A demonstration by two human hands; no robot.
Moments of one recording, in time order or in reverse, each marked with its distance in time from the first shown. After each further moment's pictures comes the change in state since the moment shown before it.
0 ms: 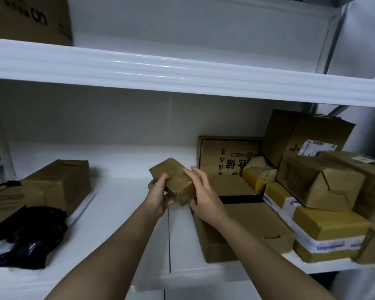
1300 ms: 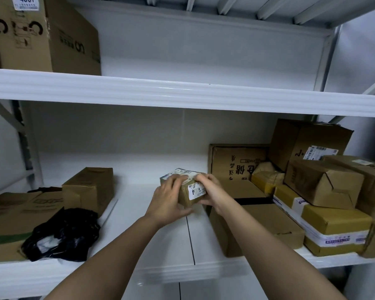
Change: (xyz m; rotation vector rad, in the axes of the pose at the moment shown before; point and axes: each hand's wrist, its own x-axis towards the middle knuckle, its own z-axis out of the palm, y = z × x) left_hand -0.058 0.028 -0.060 1.587 -0.106 1.020; right_hand 0.017 -0.092 -0.016 0.949 0.008 0.705
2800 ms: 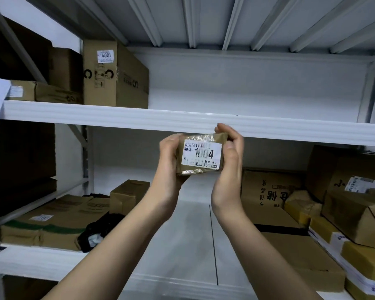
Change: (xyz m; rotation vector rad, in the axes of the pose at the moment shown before) left_hand -0.030 0.133 -0.202 -1.268 0.397 -0.241; right_hand -0.144 -0.113 0.075 0.242 0.094 -0.992
